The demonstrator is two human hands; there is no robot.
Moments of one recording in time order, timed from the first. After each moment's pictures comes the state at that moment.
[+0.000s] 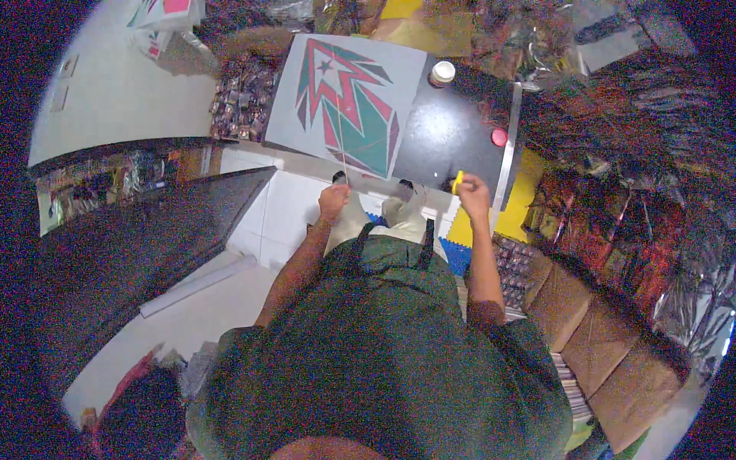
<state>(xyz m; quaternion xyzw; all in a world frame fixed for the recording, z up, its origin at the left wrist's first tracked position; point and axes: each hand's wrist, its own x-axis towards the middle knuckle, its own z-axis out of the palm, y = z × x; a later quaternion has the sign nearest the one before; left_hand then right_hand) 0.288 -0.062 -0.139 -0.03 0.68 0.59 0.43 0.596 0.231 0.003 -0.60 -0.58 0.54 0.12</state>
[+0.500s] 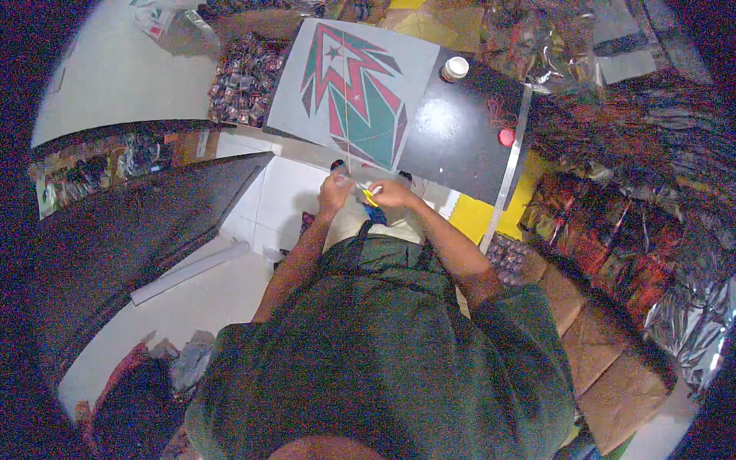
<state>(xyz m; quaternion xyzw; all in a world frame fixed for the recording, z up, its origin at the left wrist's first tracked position) 0.292 -0.043 -0.063 0.24 0.89 0.26 0.28 0.451 0.120 -0.088 -0.27 -0.68 0.64 -0.24</state>
